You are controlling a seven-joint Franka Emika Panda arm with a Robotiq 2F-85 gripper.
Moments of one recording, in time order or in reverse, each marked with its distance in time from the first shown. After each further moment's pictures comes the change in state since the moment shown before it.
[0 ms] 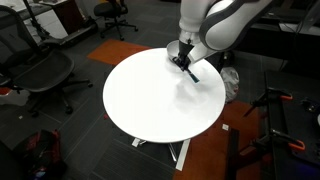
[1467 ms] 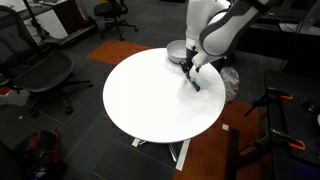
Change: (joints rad) arm -0.067 0.080 0.004 -0.006 0.081 0.000 0.001
